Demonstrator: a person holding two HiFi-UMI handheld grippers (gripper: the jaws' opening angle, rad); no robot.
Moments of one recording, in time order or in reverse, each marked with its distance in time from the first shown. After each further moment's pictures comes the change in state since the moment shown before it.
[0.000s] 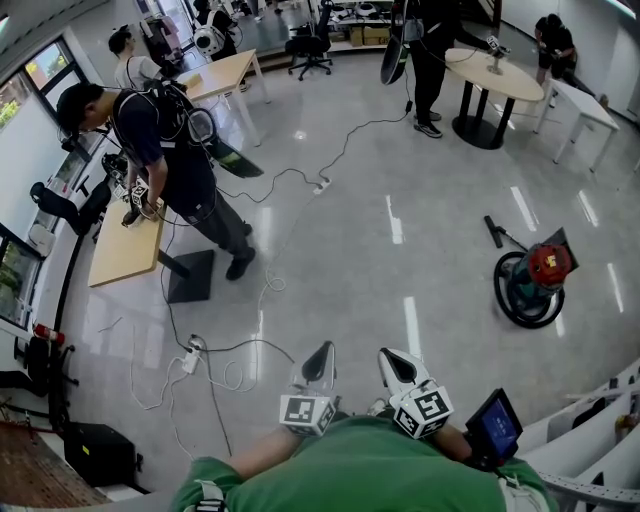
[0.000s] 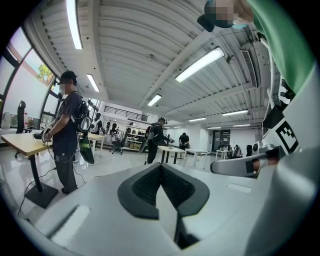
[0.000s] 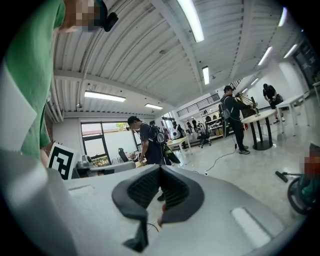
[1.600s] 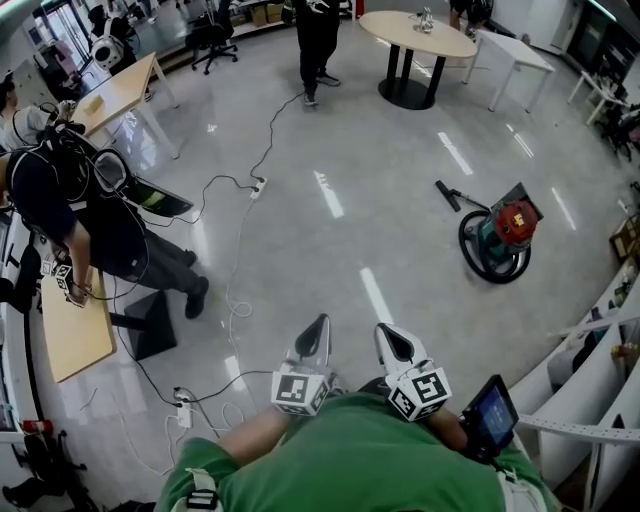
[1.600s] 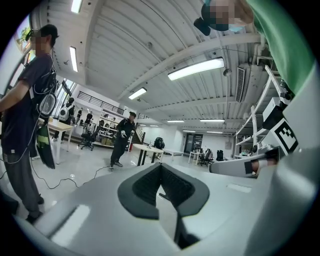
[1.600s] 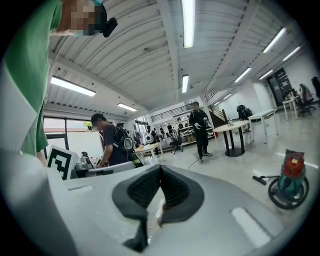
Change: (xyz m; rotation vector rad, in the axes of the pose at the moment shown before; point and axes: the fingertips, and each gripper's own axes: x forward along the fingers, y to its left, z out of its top) left arm 0.200 0.115 0.031 -0.040 0.028 -0.364; right arm 0.175 -0.074 0.055 0.026 -0.063 -0.368
